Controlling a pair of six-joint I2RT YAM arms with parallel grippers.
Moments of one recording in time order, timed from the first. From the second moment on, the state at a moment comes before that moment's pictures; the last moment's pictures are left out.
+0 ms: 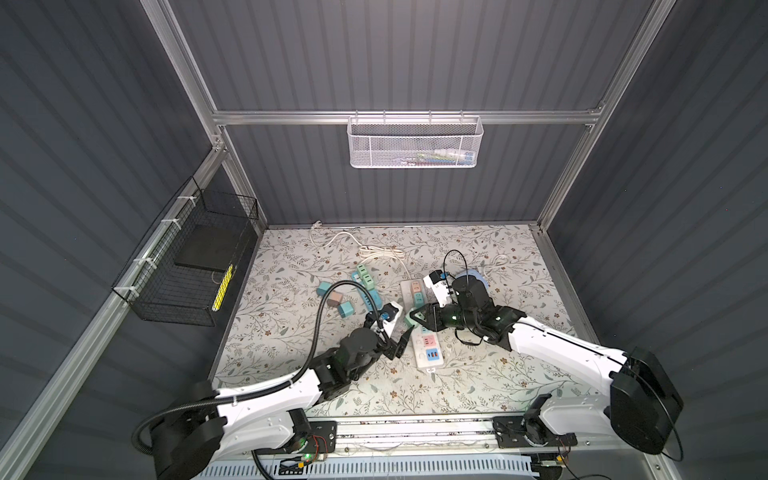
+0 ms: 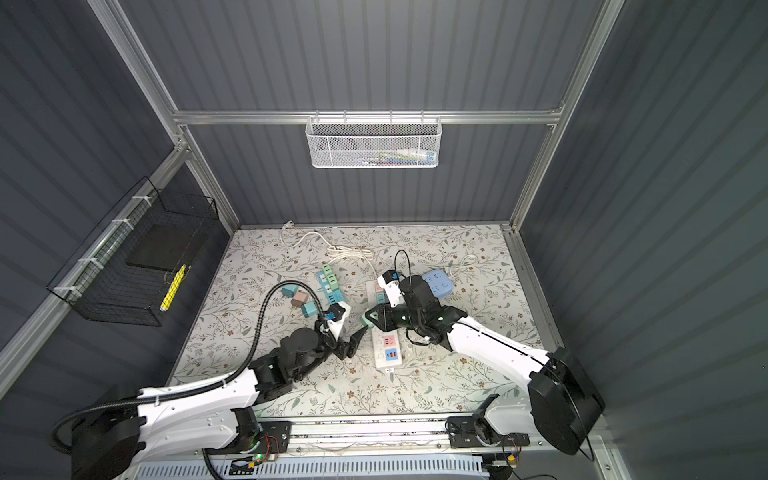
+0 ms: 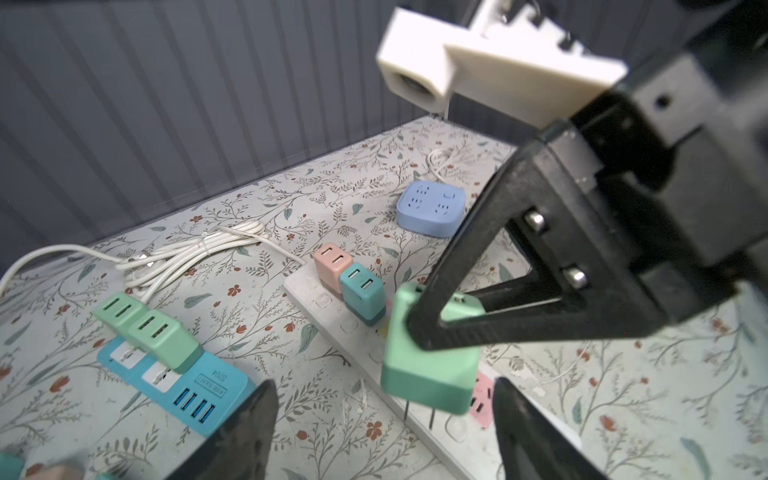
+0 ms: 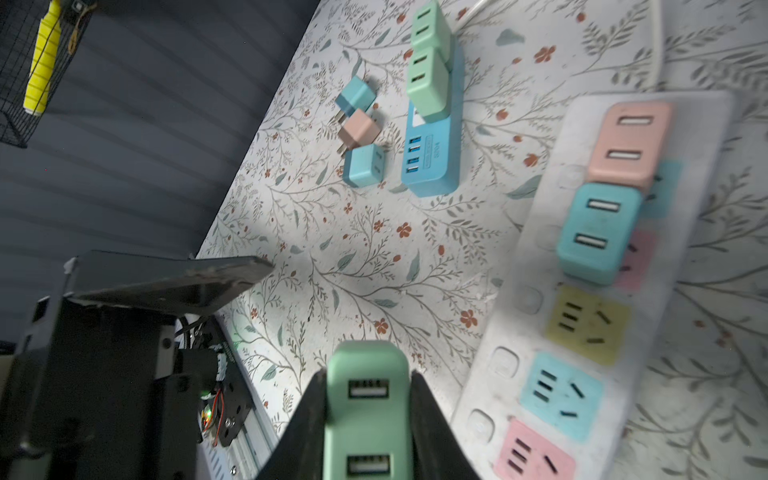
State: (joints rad) left arm -1.03 1.00 0.41 0.36 -0.33 -0.05; right arm 0.70 1.30 0.81 -0.10 -0.34 0.50
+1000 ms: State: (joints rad) left arm -1.03 0.85 0.28 0.08 -0.84 -0.54; right arm 0.79 1.43 0.70 0.05 0.24 0.44
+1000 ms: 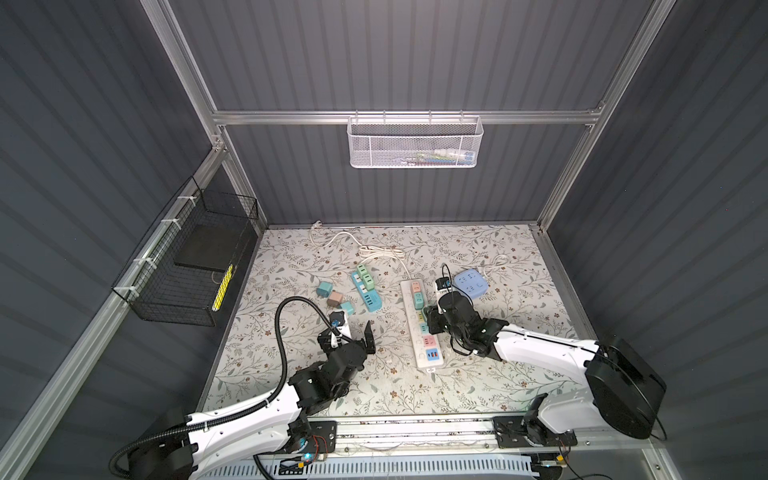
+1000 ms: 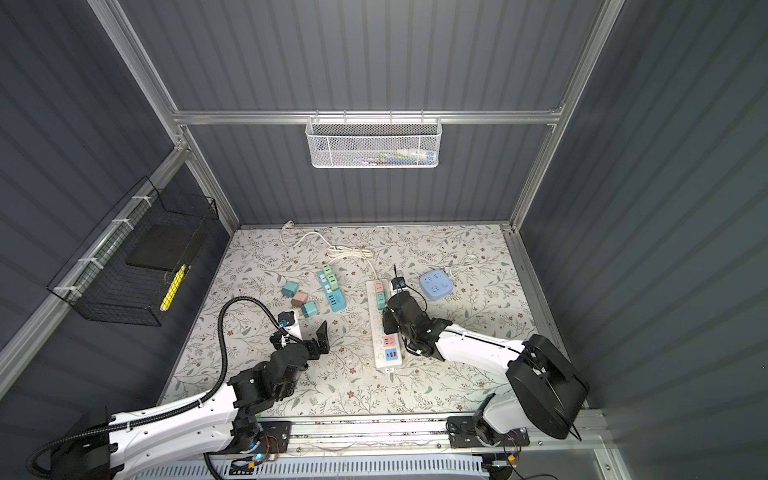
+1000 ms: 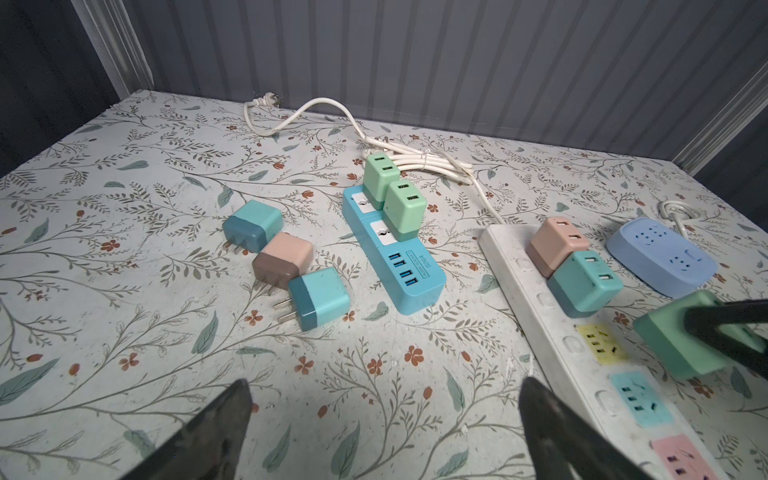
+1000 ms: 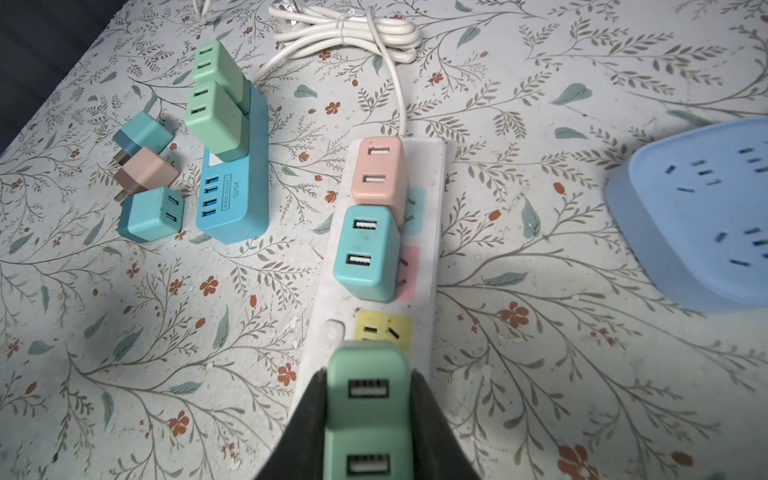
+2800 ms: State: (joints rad) left arm -1.03 0.77 0.28 0.07 -0.83 -0.52; right arm 0.86 1.60 0.78 0.08 0.42 0.53
